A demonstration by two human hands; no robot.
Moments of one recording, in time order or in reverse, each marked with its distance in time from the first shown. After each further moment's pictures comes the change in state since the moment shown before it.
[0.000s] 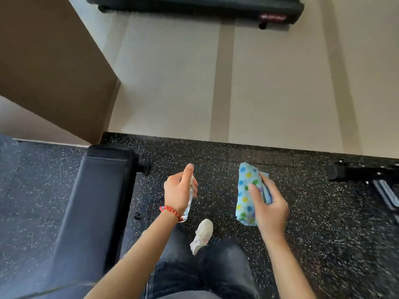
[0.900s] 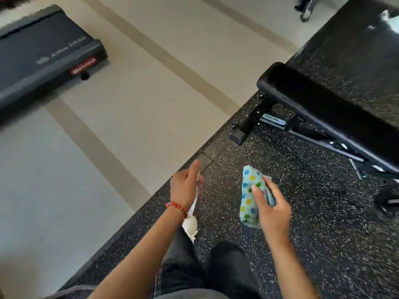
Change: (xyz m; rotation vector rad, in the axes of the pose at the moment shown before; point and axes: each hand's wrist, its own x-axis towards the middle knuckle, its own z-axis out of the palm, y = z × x) left_hand 0.037 0.090 0.397 0.494 -0.834 0.263; right_hand 0.144 0.007 -0.218 0.272 0.728 0.263
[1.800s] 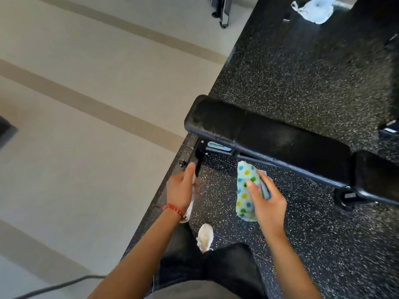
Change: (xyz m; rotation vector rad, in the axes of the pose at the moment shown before) left_hand 0.222 0.162 0.327 0.067 -0.289 0.023; right_hand 0.346 -0.080 -0.150 0.068 0.299 0.034
